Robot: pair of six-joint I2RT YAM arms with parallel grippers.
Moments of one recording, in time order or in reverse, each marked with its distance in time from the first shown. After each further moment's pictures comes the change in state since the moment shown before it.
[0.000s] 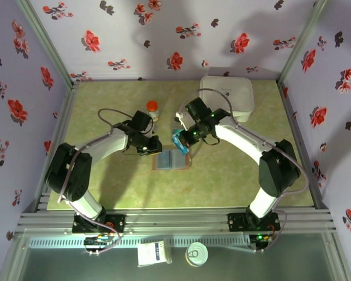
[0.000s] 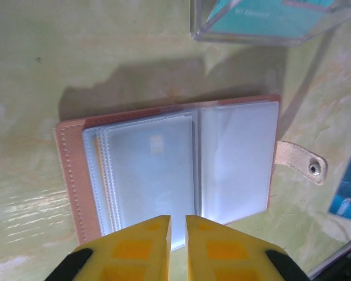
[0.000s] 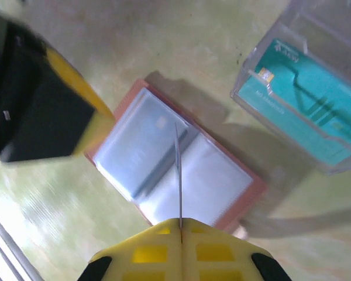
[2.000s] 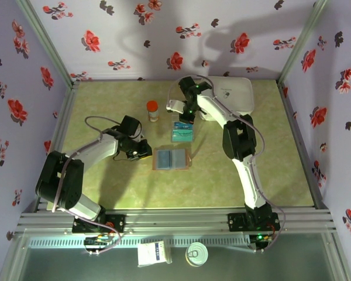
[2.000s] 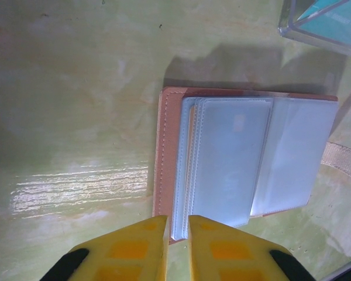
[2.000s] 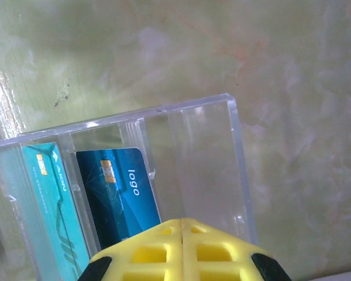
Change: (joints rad) left arm 0.086 -0.085 -0.129 -0.007 -0.010 -0.024; right arm -0.139 0.675 0.779 -0.282 0.106 -0.819
